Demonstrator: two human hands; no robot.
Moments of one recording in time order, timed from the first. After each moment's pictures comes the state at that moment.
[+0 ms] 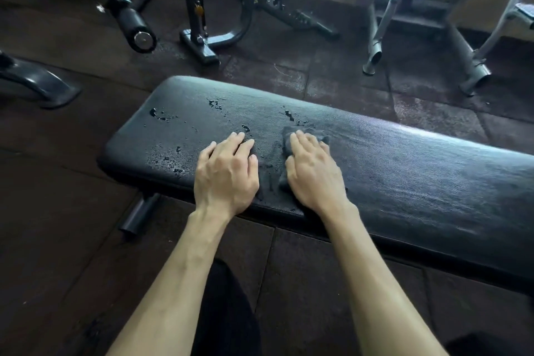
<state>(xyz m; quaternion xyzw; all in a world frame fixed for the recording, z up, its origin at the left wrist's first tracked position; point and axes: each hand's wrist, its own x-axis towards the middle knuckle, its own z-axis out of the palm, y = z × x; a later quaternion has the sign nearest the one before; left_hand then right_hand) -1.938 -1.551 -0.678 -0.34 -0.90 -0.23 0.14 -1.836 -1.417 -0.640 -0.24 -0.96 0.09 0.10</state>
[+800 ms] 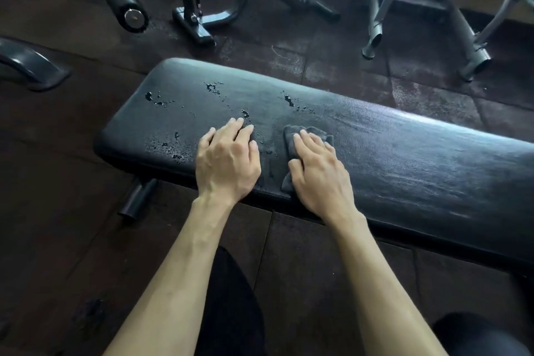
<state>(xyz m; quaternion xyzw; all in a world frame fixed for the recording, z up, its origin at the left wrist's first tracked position) -1.939 -1.547 -0.682 -0.33 -0.90 -0.24 0.16 -1.810 -1.430 -0.643 -0.25 -0.95 0.11 0.13</state>
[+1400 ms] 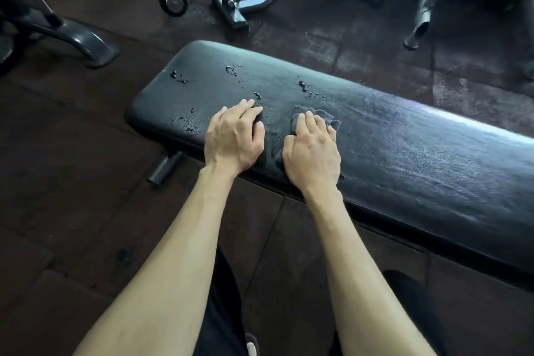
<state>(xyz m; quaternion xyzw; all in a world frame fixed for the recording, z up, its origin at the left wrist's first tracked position) -1.935 -1.543 -0.675 -0.30 -0.91 -0.26 0.14 -1.827 -1.434 -0.650 -0.28 -0.94 0.09 0.14</state>
